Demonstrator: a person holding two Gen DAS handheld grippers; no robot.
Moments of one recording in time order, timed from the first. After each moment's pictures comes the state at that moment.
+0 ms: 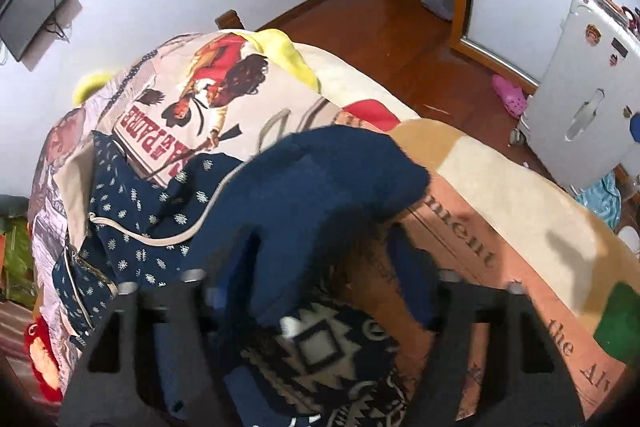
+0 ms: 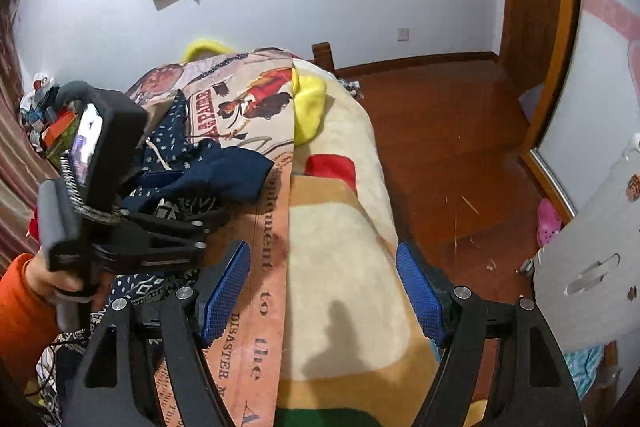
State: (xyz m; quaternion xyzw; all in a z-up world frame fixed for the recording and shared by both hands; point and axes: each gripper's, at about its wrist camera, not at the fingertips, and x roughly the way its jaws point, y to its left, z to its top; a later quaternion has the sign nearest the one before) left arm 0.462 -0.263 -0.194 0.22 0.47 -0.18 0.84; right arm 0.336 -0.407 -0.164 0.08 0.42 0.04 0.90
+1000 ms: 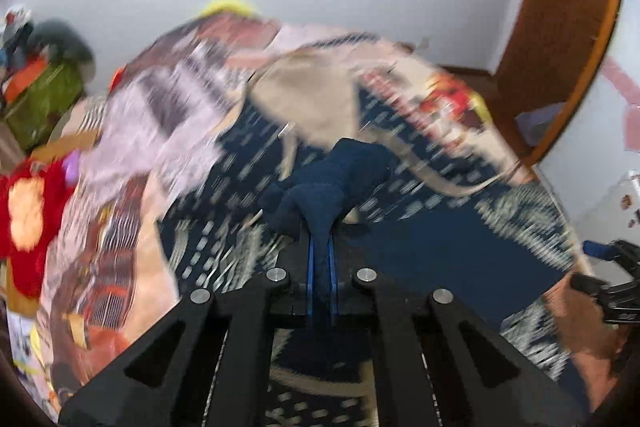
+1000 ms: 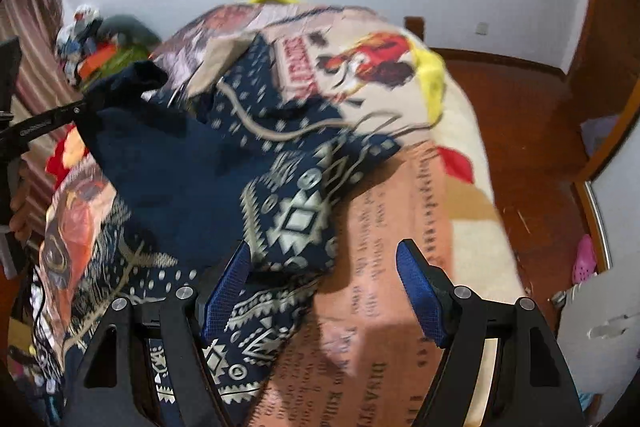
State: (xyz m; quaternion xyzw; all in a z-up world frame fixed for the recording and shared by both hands) left arm 0.436 0.043 -0.145 -0.01 0.44 -0.03 0.90; right arm 0.380 -0.261 -0.199 0.00 0.47 0.15 0.87
